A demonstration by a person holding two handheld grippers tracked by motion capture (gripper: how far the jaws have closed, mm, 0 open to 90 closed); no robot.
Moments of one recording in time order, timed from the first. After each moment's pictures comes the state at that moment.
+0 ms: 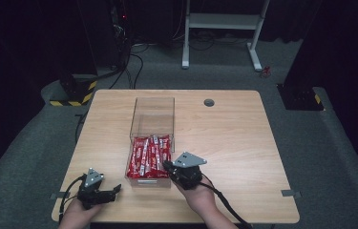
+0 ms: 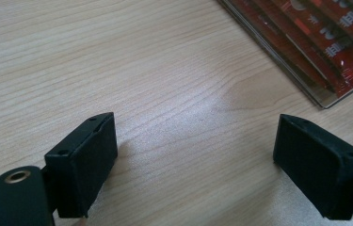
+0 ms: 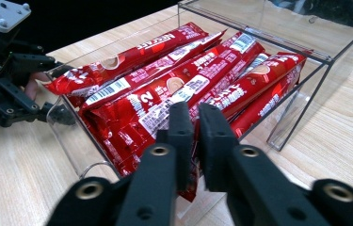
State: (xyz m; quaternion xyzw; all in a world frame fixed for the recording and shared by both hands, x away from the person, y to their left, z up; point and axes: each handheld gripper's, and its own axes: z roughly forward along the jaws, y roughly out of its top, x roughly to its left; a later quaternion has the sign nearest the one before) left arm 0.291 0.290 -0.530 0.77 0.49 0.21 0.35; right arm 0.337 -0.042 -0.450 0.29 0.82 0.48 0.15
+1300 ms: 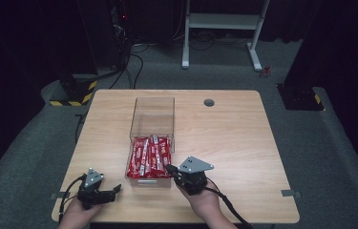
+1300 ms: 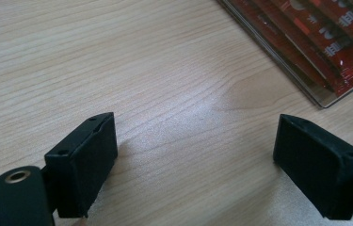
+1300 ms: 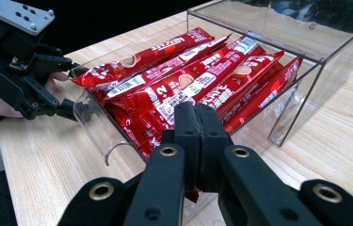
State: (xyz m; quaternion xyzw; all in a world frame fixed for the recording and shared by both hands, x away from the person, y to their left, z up) left arm 0.291 0.291 -0.530 0.77 0.49 0.21 0.35; right arm 0.321 -0.055 -0.444 0.28 0.81 0.49 0.15
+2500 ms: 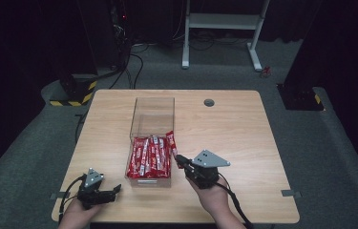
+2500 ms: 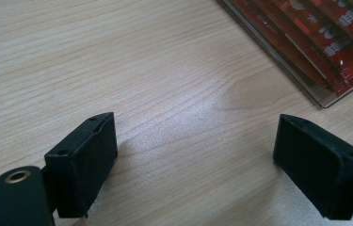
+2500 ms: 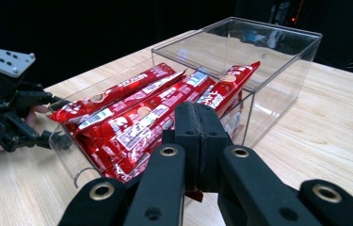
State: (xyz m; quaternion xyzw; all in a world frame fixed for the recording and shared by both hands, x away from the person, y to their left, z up) left arm 0.291 0.290 -0.530 0.77 0.49 0.21 0.34; right arm 0.329 -0.084 -0.425 0.31 0.77 0.53 0.18
